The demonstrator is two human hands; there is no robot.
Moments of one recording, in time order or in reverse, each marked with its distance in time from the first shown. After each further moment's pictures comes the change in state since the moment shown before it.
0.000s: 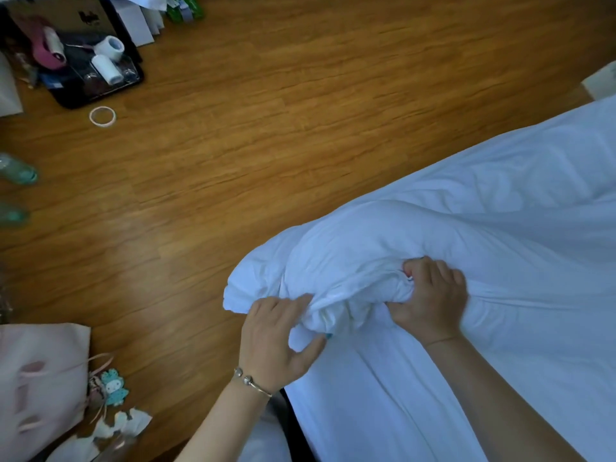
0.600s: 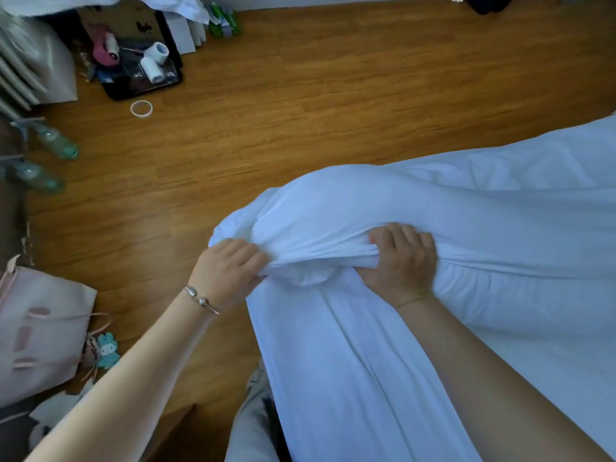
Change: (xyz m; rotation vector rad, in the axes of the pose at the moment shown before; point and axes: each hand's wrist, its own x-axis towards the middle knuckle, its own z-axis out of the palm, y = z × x) left_hand -0.004 -0.023 -0.006 0.544 0.123 0.454; right_hand -0.025 0.015 0.008 -0.003 0.184 -0.251
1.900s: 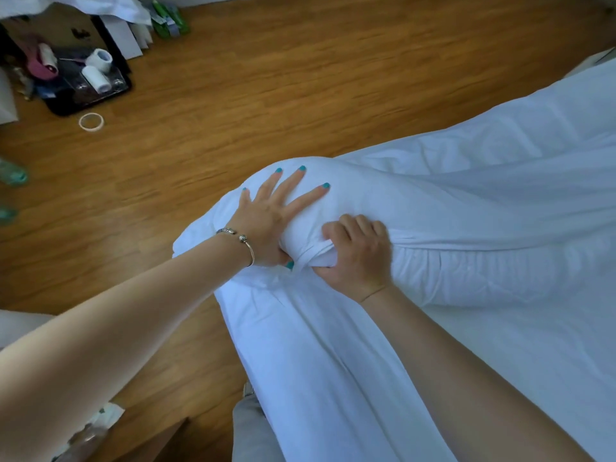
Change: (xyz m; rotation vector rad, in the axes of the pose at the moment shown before) left_hand 0.140 0.047 0.018 -0.064 -0.796 -0.113; right_hand 0.002 0.002 -0.009 0.128 0.021 0.031
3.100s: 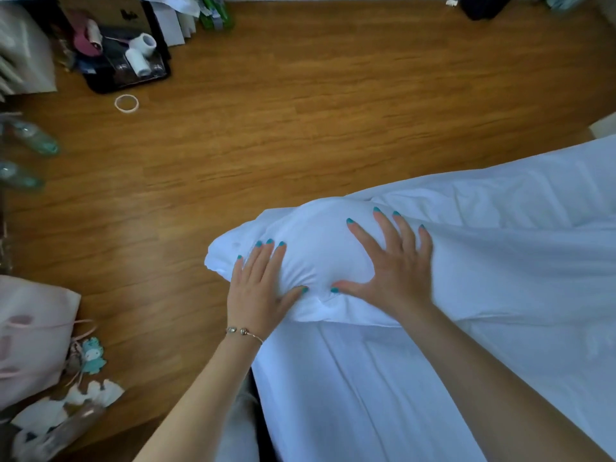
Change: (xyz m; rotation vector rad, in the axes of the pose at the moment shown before) left_hand -0.073 -0.012 0.097 -0.425 0.583 -0.413; right_hand 0.049 0.004 -0.016 -0.243 -0.620 0.104
